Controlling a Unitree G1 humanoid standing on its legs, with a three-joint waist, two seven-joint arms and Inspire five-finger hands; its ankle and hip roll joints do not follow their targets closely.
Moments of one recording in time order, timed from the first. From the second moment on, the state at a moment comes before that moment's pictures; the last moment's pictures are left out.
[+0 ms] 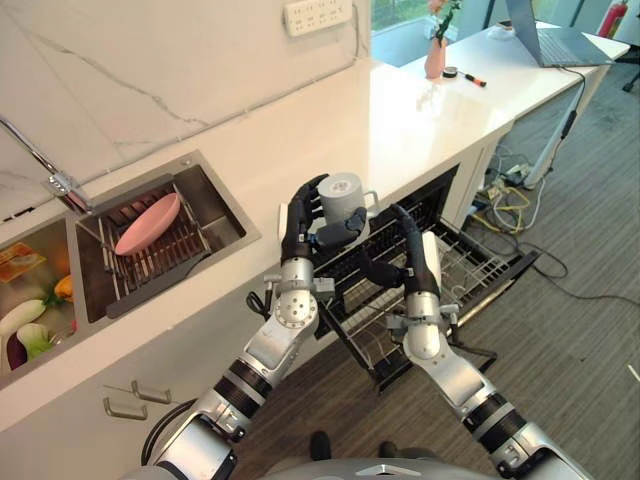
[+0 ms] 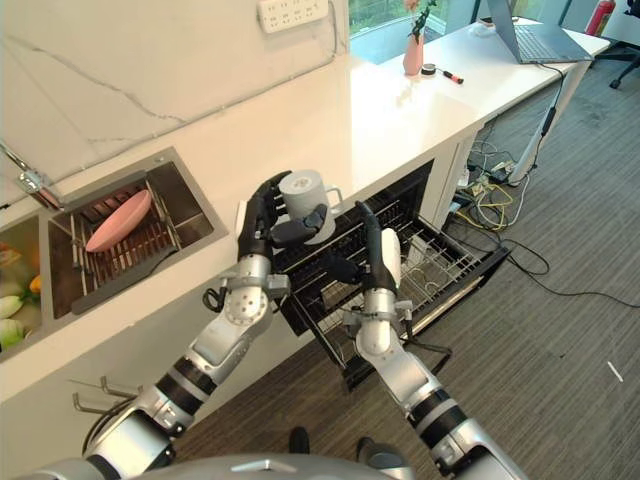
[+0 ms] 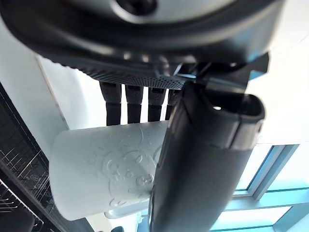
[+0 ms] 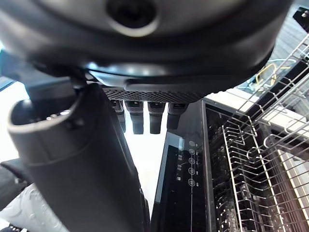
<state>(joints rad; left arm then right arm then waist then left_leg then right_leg) -0.37 0.18 -0.52 0.18 -0.31 -0.09 0.65 -0.22 -0.31 0.56 0.17 -0.04 0.00 -0.67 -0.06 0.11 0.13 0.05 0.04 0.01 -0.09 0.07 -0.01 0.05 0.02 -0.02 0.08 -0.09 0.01</state>
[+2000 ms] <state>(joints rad) -0.36 0.12 -0.64 0.21 -0.68 -0.11 0.55 -0.22 -0.31 0.53 0.28 0.11 -0.02 -0.75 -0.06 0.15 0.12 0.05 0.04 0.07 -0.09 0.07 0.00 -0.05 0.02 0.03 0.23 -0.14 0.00</state>
